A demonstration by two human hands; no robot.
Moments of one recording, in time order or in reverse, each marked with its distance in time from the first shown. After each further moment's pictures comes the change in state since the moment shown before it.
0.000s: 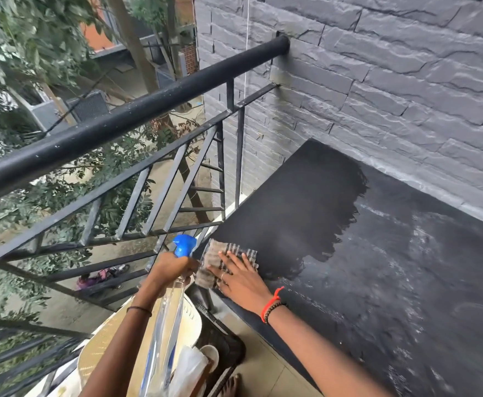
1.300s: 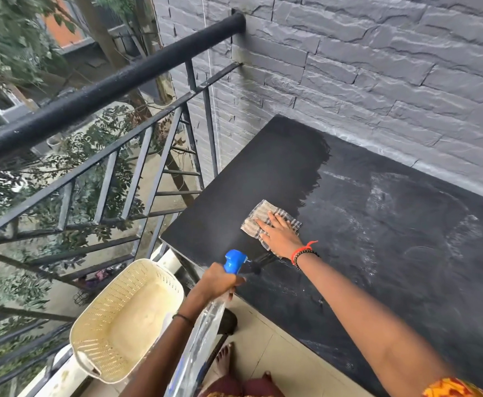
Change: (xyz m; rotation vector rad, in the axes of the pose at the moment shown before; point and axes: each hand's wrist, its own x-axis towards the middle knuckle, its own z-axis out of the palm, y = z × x) left_hand -0.088 -0.019 0.141 0.342 -0.316 0.091; right_hand -0.088 0.127 -0.016 0.178 -0.147 0.444
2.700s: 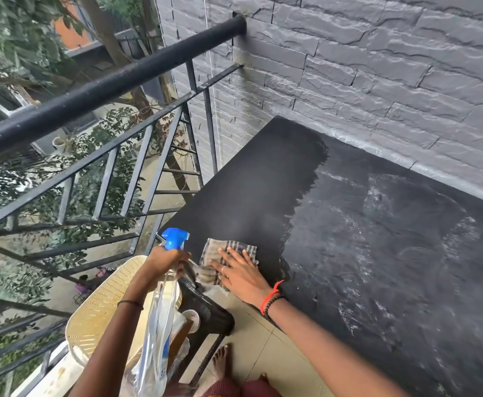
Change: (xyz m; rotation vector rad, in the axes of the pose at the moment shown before) left_hand -0.008 -0.026 -0.075 -0.350 0.285 -0.062; right_hand -0.073 -0.088 0.048 -0.006 0.112 -0.378
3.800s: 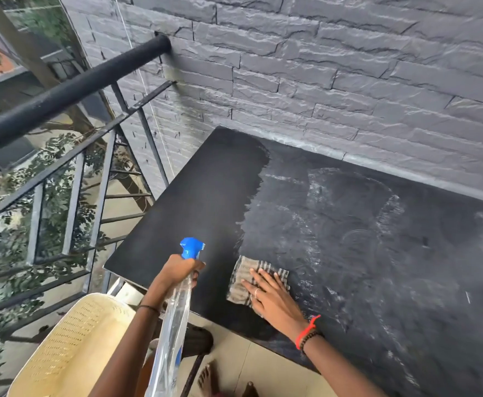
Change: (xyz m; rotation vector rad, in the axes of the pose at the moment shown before) left_hand 0.008 0.040 0.115 0.059 -0.220 0.020; right_hand -0.130 0.091 0.016 -0.067 0.170 0.314
